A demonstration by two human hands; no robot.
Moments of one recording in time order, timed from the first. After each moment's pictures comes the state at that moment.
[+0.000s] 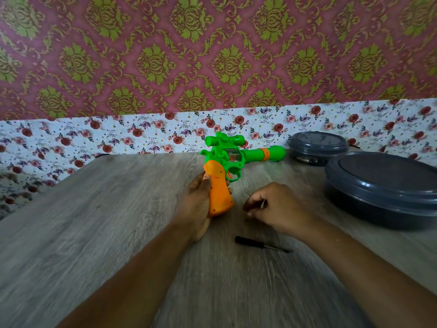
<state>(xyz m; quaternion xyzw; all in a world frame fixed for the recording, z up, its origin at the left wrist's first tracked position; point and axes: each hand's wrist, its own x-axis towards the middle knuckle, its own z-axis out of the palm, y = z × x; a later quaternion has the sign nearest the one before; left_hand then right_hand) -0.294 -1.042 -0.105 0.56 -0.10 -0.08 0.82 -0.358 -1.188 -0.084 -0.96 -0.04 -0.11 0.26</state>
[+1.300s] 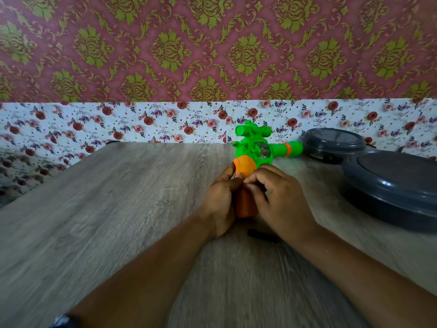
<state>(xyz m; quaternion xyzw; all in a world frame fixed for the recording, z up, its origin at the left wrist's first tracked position) -0.313 -1.050 -0.097 0.49 -0.17 -0.19 0.83 -0.349 -1.161 -0.102 -0.87 -0.17 -0.40 0.25</state>
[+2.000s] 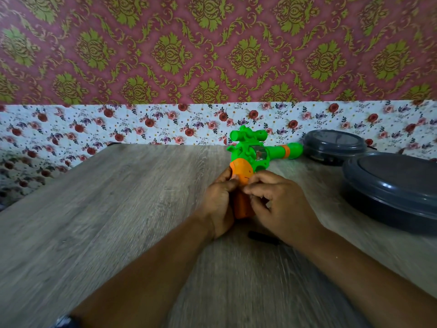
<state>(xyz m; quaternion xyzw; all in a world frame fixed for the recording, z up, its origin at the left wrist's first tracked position) -0.309 -1.046 -0.098 0.47 -0.17 -0.21 0.84 -0.358 -1.162 -0.096 -0.90 -0.19 -0.34 0.20</state>
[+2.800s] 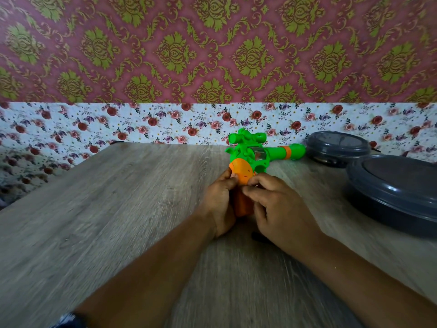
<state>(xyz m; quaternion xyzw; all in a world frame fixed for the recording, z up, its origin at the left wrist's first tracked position) -0.304 -1.045 -0.097 0.47 -0.13 -0.22 0.85 -0.363 -1.153 -0.100 -0.93 -0.16 -0.31 0.13</state>
